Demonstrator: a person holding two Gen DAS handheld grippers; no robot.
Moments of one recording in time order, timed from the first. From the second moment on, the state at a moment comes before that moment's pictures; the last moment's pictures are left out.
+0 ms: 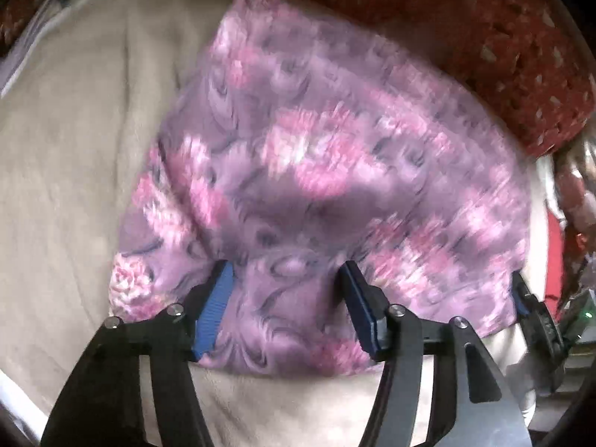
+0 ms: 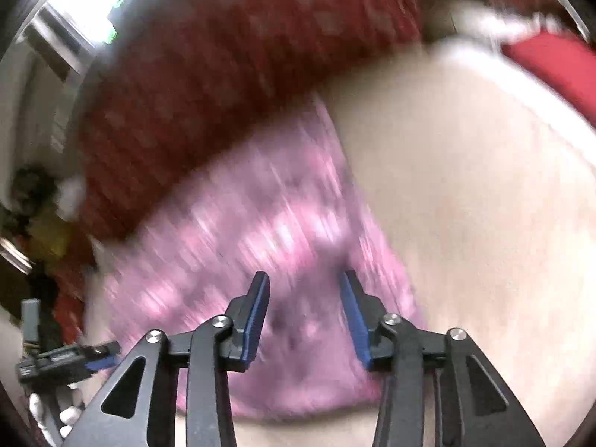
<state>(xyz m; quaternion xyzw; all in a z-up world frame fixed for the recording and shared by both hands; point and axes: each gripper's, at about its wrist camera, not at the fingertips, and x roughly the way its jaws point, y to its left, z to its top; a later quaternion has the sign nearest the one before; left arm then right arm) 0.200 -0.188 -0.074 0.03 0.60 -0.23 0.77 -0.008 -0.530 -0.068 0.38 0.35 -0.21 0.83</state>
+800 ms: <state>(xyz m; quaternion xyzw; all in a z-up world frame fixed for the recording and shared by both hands) 0.149 -0.233 -0.089 0.08 0.57 -0.23 0.78 0.015 -0.463 -0.065 0.23 0.37 -0.30 0.84</state>
